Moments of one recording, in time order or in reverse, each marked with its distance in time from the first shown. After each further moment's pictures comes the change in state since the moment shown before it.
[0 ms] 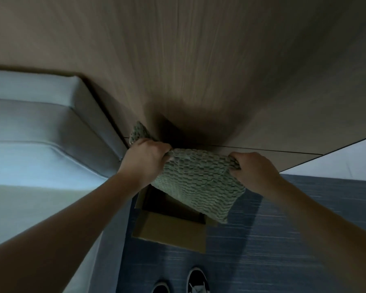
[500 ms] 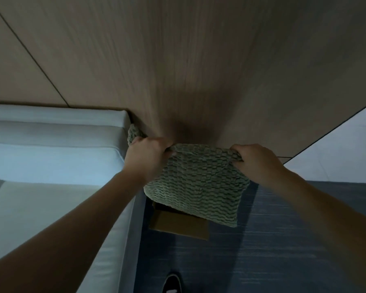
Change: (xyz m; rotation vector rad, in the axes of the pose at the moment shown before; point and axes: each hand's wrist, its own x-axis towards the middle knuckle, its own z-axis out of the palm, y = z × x) left_hand -0.072 0.077 -0.170 0.022 0.179 0.009; right_hand -0.133 -0.087 -0.115 -0.026 0.155 -0.094
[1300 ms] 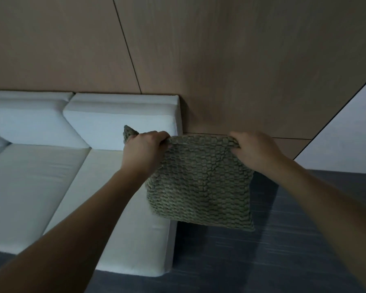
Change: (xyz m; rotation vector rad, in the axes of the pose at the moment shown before) left_hand -0.256 0.061 -0.186 0.165 0.160 -0.106; right_hand -0.222 -0.187 -0.005 0.007 0.153 -0.206
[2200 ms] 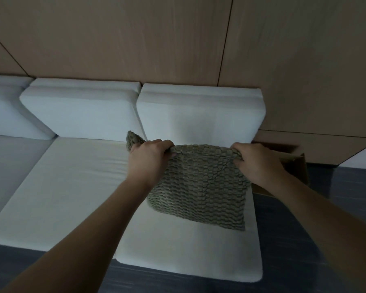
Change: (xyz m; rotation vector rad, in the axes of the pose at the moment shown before) left_hand -0.095 -0.385 -0.096 -0.061 -0.073 -0.083; right_hand 0.128 -0.338 0.189 0.081 -0.026 0.073
